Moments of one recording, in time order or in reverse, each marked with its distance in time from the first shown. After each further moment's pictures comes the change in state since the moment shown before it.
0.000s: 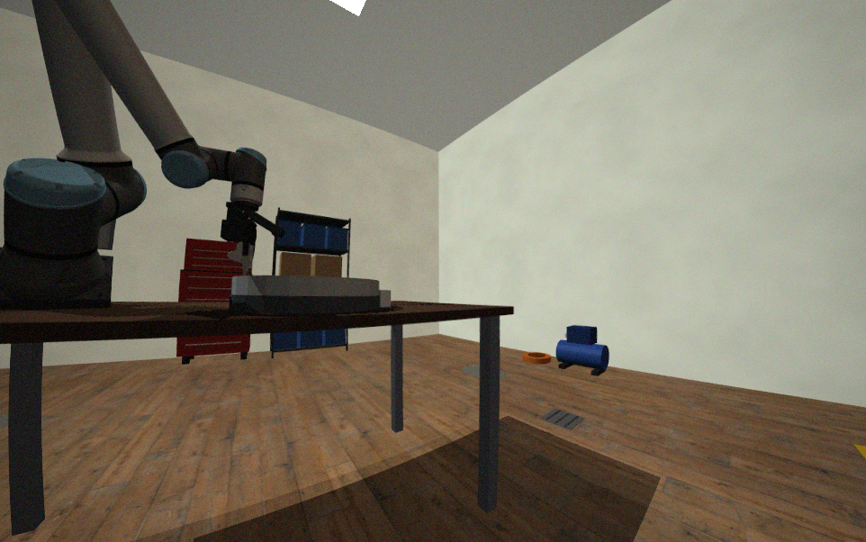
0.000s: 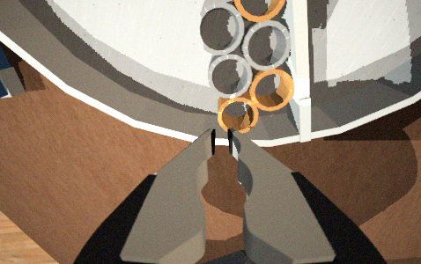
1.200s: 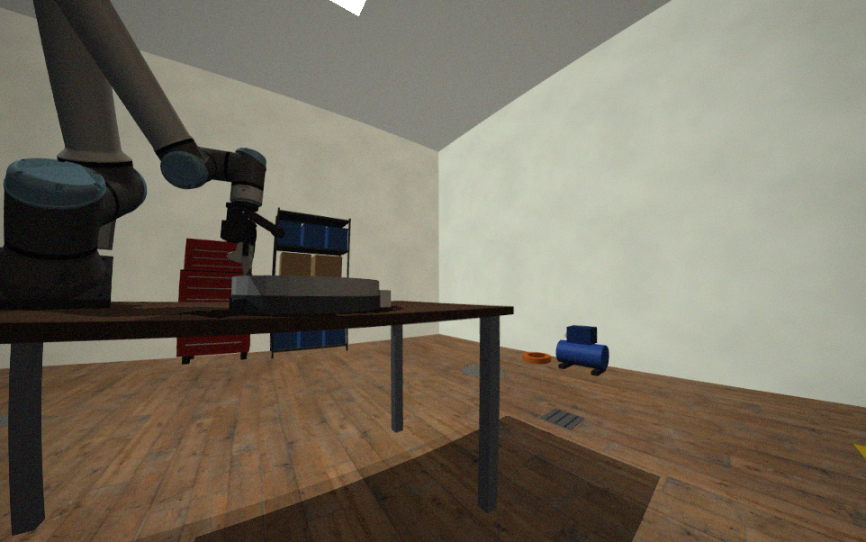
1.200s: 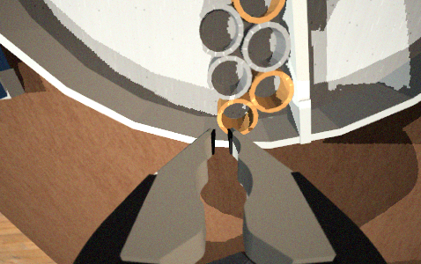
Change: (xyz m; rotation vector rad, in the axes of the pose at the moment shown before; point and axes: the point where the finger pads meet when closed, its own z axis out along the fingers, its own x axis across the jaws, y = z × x) arm 0.000 -0.001 0.001 0.005 -0.001 0.001
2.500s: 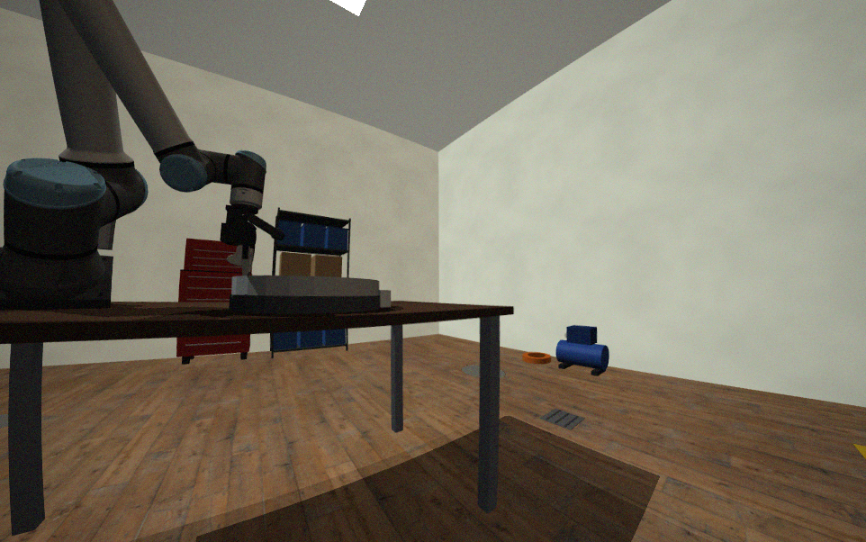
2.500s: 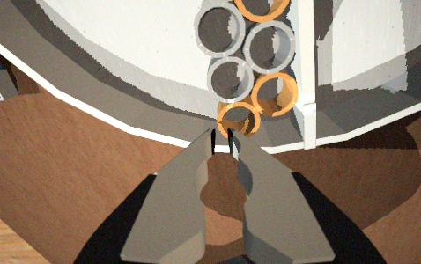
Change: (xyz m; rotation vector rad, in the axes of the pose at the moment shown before) arm 0.000 0.001 0.008 -0.004 0.001 -0.001
